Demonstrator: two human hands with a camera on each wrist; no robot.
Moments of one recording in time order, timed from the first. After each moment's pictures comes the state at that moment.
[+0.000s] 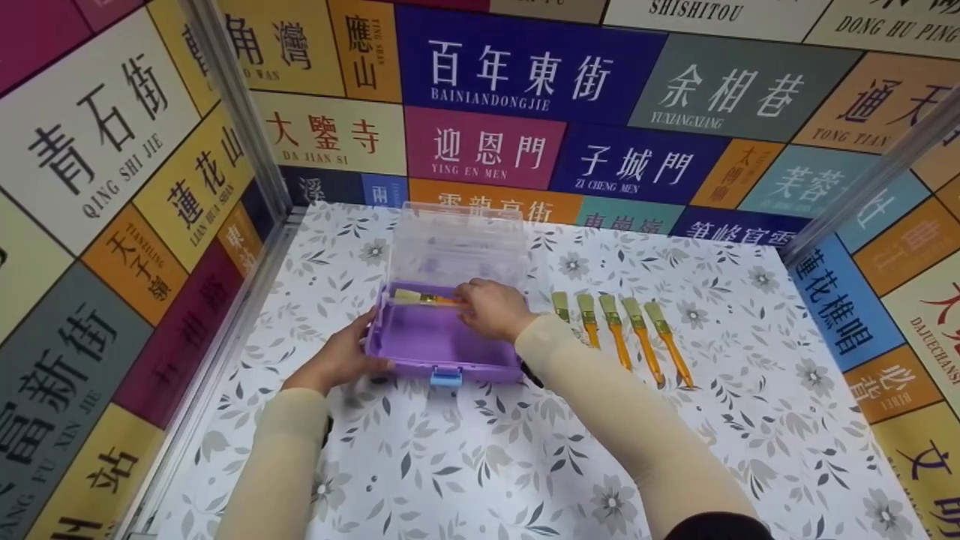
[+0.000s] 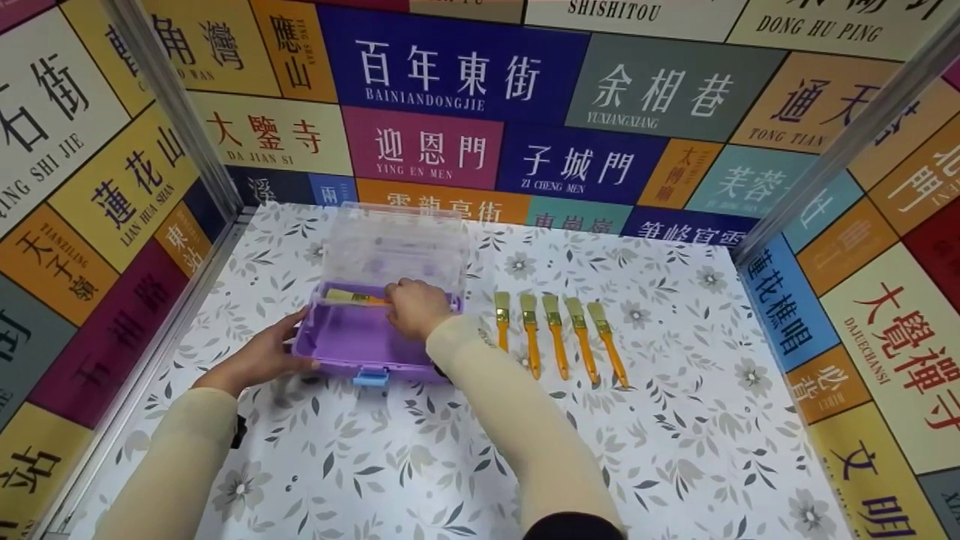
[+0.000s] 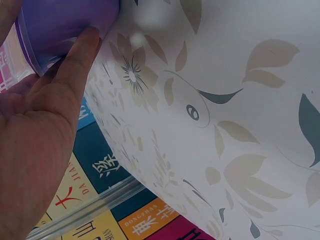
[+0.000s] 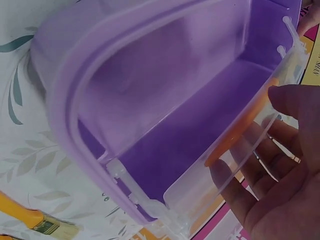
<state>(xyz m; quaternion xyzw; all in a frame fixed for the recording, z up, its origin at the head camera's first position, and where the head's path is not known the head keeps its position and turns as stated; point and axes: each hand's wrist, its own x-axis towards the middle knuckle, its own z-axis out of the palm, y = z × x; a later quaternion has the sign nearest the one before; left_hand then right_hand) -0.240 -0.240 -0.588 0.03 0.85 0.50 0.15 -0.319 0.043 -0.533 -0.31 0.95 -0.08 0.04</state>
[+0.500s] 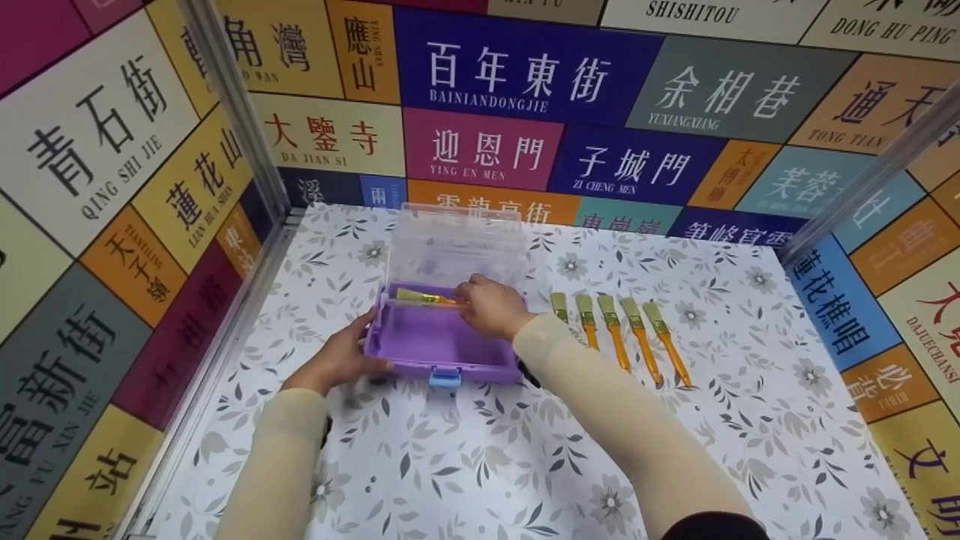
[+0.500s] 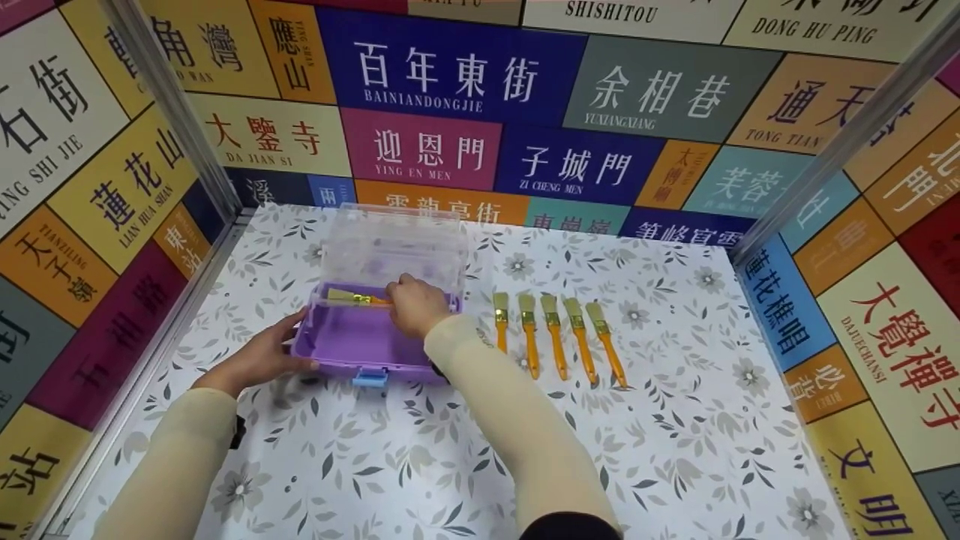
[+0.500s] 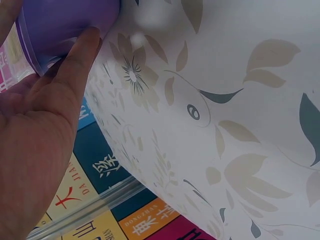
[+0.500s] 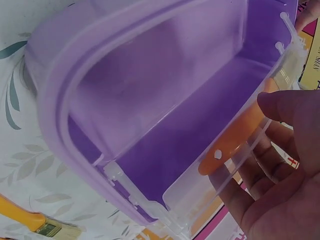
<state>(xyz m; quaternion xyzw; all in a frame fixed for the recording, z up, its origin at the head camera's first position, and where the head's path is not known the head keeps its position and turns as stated) -0.240 -0.242 -0.588 0.04 0.85 0.51 0.15 -0.320 0.042 -0.533 -0.28 0.95 -0.09 0.05</state>
